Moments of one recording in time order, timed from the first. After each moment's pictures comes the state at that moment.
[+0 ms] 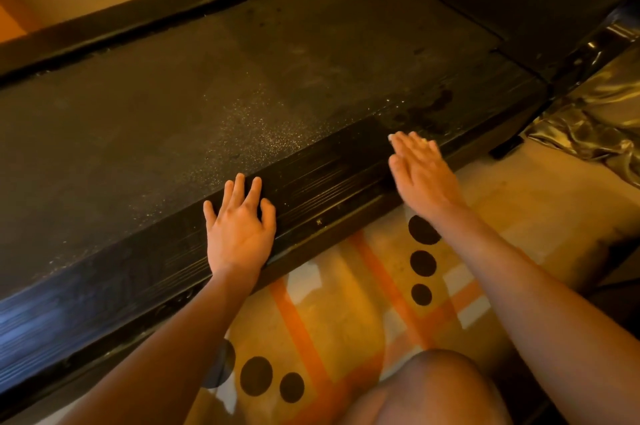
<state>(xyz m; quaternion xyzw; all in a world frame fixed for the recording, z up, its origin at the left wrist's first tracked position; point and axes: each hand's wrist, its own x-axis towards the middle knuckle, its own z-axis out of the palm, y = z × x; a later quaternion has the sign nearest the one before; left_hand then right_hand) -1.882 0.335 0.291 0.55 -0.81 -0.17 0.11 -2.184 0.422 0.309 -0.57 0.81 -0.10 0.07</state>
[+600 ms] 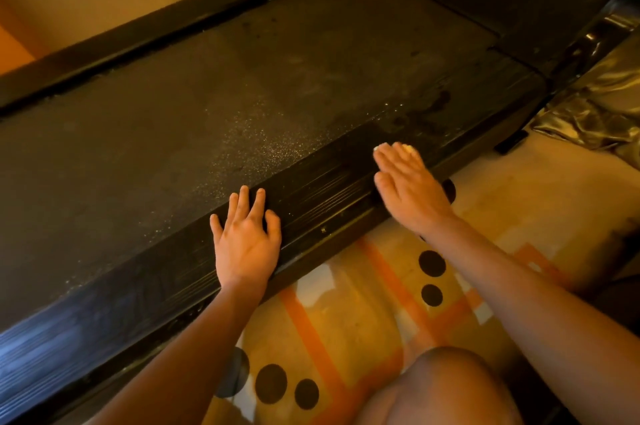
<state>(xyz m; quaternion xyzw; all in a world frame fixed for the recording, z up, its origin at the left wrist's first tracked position) -1.882 0.335 0.293 0.55 -0.81 -0.17 0.10 -2.163 0.424 0.305 -0.60 0.78 -0.12 0.09</state>
